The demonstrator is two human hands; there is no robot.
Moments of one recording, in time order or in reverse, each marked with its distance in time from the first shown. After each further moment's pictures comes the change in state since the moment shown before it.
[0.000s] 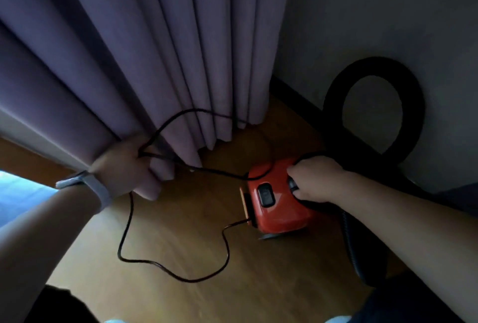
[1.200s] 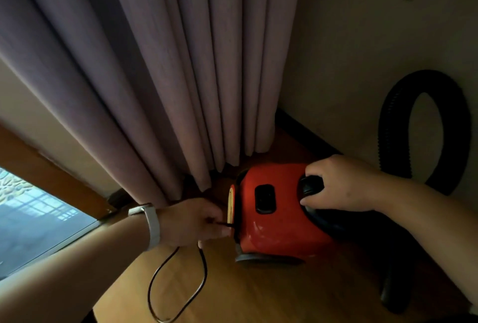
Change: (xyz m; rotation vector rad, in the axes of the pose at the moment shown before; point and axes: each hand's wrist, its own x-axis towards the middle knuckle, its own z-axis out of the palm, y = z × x) left_hand -0.049 0.079 0.033 -0.062 -0.731 0.255; right_hand -0.073 0.013 -0.075 0.501 0.268 0.000
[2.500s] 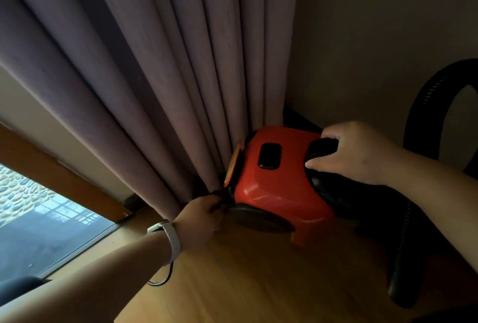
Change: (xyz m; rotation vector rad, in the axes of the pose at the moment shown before) left_hand 0.023 -0.021 0.034 -0.360 0.495 -0.164; right_hand 0.004 -0.005 -0.026 0.148 0.403 0.007
